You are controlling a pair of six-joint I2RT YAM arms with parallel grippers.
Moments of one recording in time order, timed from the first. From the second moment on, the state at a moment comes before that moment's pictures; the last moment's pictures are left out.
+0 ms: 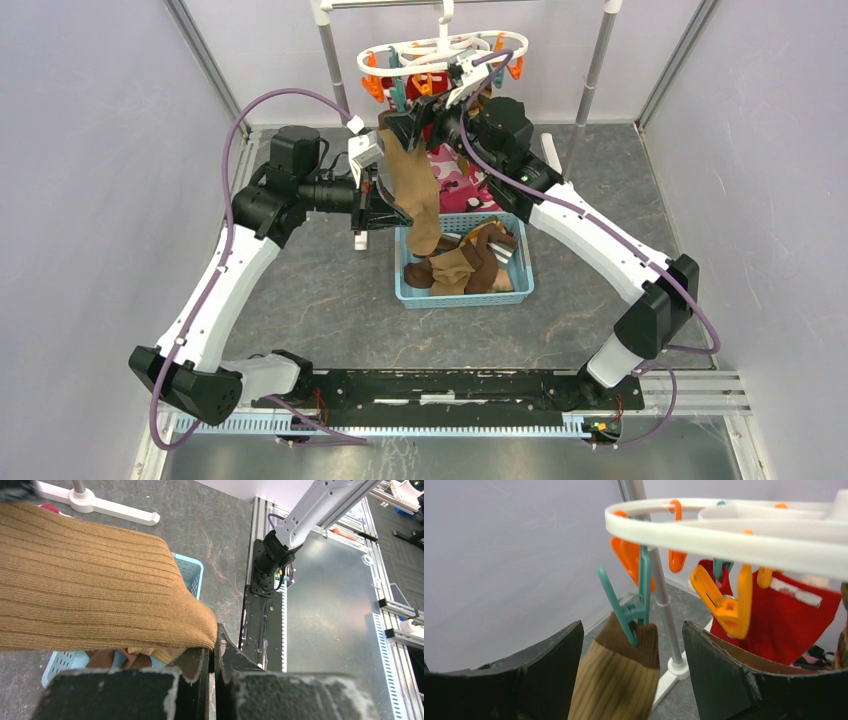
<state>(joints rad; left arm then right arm) -0.39 1.22 1.41 -0.68 1.05 0.14 0.72 1.62 1.61 0.15 -0.09 0.24</state>
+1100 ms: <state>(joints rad) -0.44 1.23 1.41 -0.68 1.04 0.12 0.63 1.67 1.63 0.37 -0.26 0.50</state>
